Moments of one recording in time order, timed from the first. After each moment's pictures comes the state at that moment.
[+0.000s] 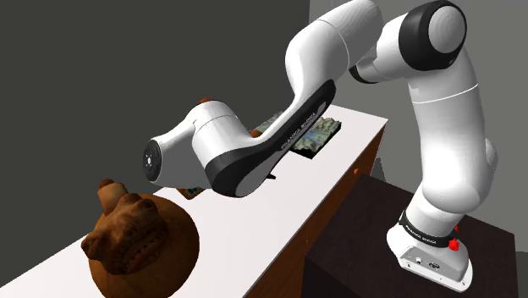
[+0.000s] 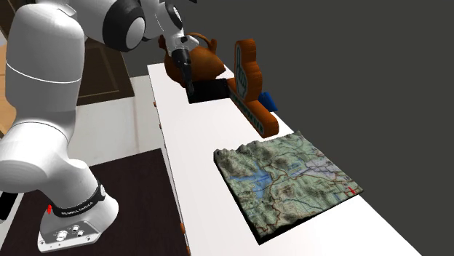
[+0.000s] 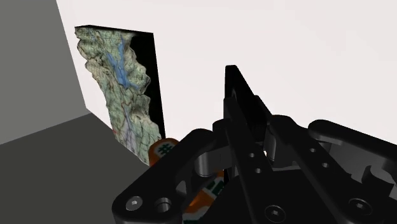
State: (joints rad) arm -0.09 0.52 1.11 -1.78 -0.84 1.20 1.14
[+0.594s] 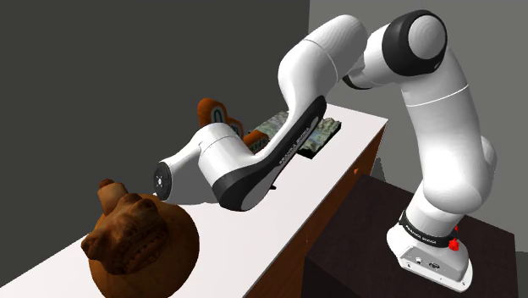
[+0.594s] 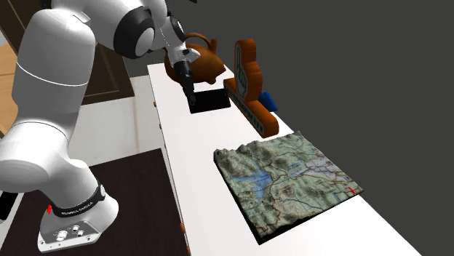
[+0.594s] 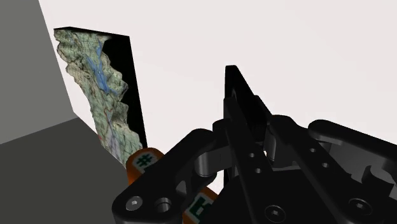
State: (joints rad) arm -0.07 0.59 1.07 -1.82 -0.88 1.26 1.20
